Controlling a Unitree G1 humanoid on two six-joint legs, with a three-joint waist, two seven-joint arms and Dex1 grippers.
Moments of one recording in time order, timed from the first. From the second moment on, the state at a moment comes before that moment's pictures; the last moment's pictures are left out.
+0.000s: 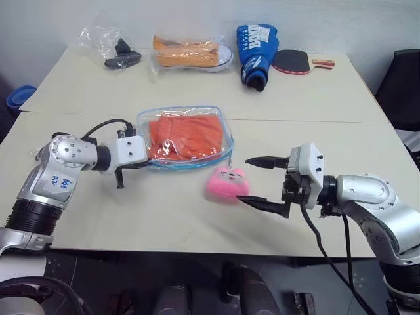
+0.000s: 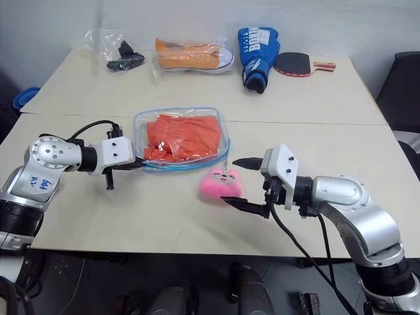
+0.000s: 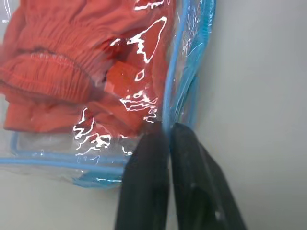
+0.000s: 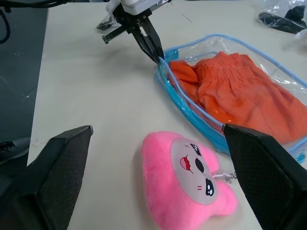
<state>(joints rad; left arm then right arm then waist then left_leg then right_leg) -0.64 0.92 -0.20 0.21 0.04 -0.01 -1.03 -0.33 -0.74 -0.01 -0.53 0.58 0.57 0.92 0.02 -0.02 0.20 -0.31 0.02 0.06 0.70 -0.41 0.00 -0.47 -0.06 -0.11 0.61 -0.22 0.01</state>
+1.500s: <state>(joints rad) -0.81 0.95 -0.13 -0.23 -0.56 0.67 -1.27 -0.30 -0.85 -0.05 -0.51 0.64 0.56 1.06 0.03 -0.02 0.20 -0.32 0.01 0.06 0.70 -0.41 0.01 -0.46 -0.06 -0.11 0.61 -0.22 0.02</state>
